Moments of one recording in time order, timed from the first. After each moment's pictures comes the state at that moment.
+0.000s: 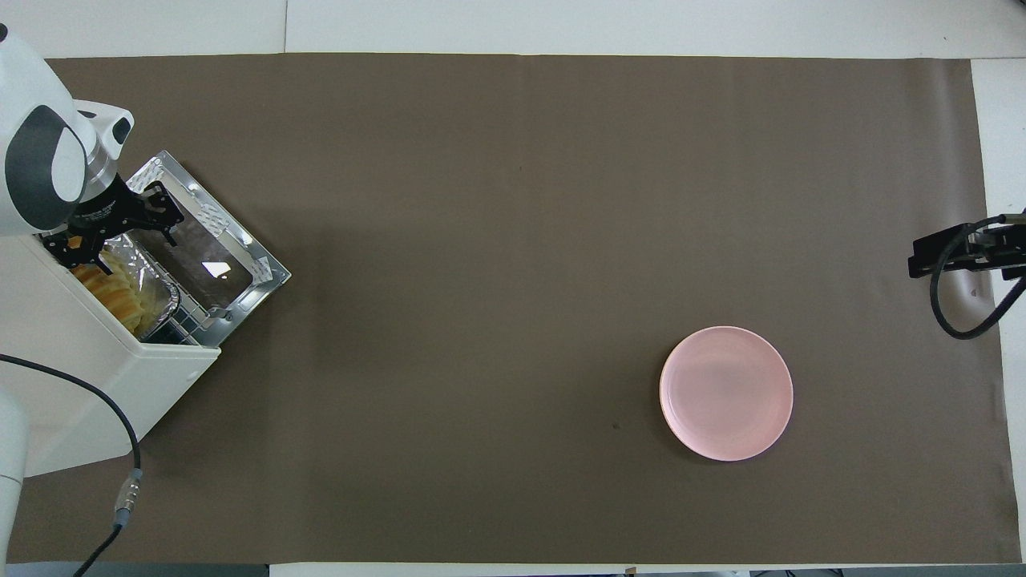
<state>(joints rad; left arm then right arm) -0.44 0.47 0.54 -1.51 -0.03 1.63 -0.42 -0.16 -0.04 0.09 -1.69 -0.03 1.57 -0.01</state>
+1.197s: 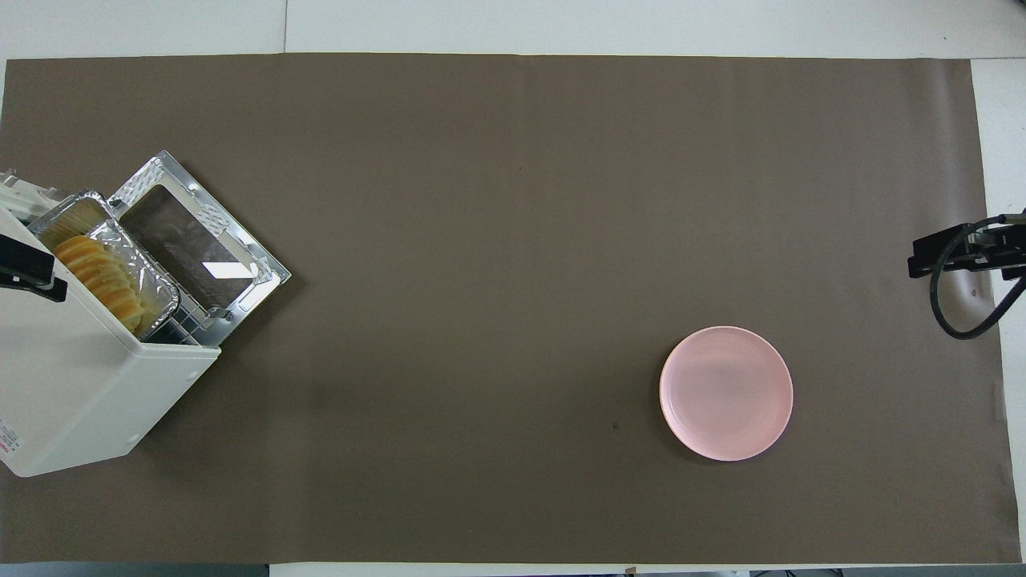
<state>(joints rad) -0.30 0.01 0.36 -1.57 -0.02 1.35 0.04 -0.16 -0.04 0.09 -1.69 -0.03 1.57 -0.01</state>
